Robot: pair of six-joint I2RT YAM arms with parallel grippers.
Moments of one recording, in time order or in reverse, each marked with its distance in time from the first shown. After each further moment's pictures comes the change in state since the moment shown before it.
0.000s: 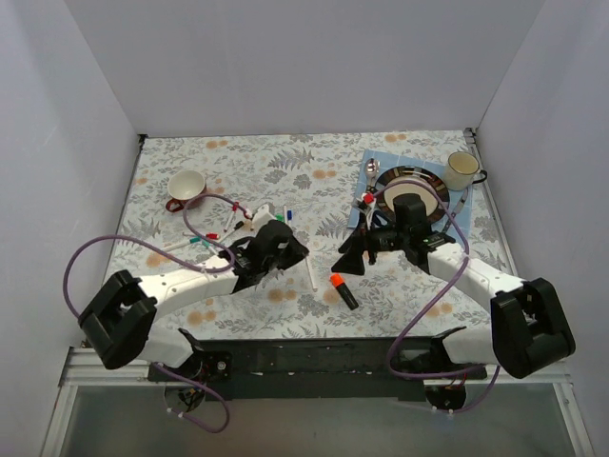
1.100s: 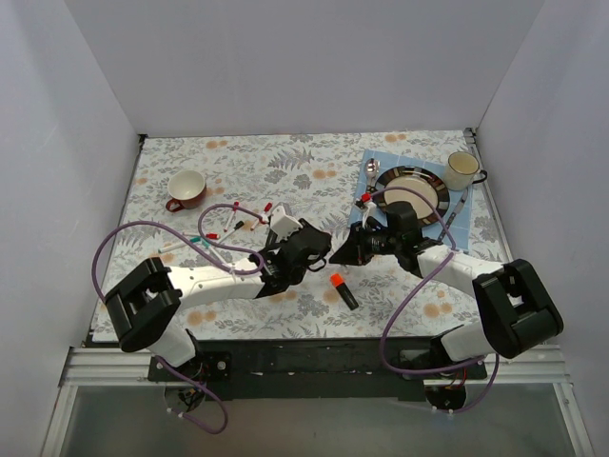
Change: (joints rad) left arm -0.244 0.192 0.140 0.191 -0.399 -0.180; right arm 0.054 0.126 -0.080 0.246 0.196 0.378
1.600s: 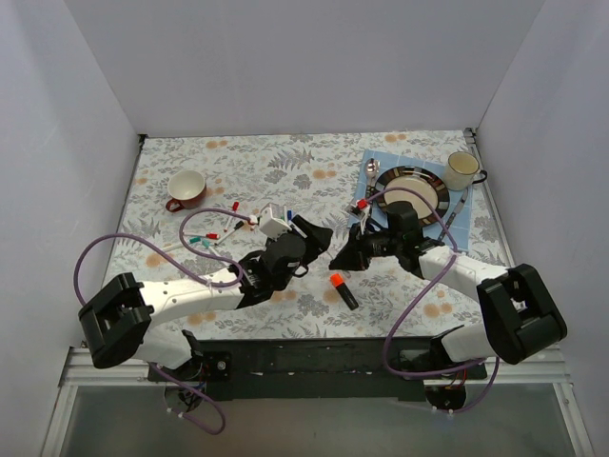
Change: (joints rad) left arm -0.003 -0.167 -0.123 0.115 0.042 0.063; right arm 0.006 -0.032 0.005 -0.032 -0.133 -0.220
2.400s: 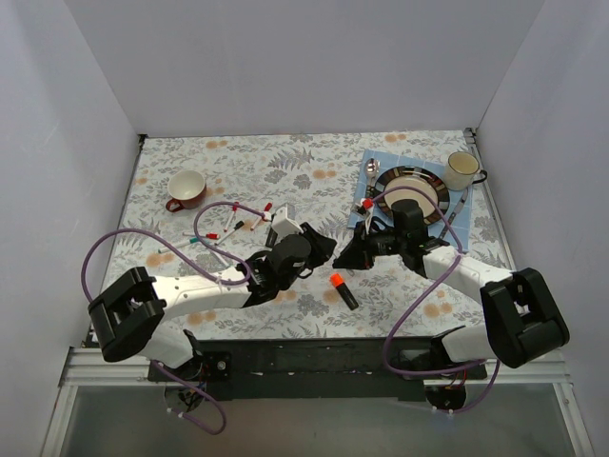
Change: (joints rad) left arm 0.000 0.064 0.000 0.064 0.125 0.130; right arm -0.040 -0.023 0.000 -0.021 -0.073 -0.074
